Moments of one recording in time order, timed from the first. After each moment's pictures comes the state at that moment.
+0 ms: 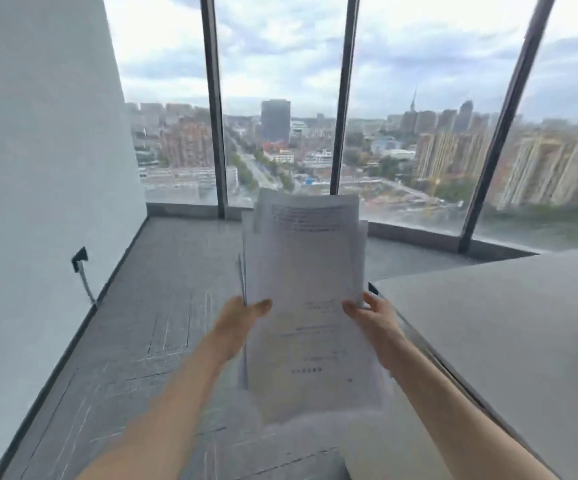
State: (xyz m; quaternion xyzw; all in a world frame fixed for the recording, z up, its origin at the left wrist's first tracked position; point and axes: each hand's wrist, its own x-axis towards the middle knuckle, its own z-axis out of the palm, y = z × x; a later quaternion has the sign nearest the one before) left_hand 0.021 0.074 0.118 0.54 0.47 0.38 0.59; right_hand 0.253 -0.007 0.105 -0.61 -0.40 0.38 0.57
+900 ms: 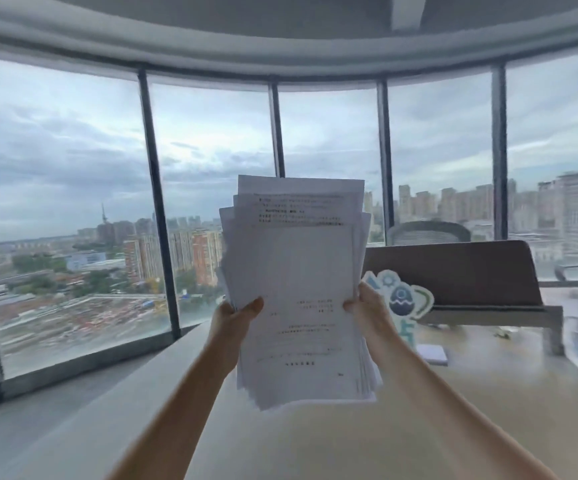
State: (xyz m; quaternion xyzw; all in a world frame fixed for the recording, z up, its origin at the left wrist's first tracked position) left_hand 0.411 -0.285 0.307 0.66 0.01 0.26 0.71; right_hand 0.456 -0.514 0.306 -0.69 -0.14 -0.11 0.70
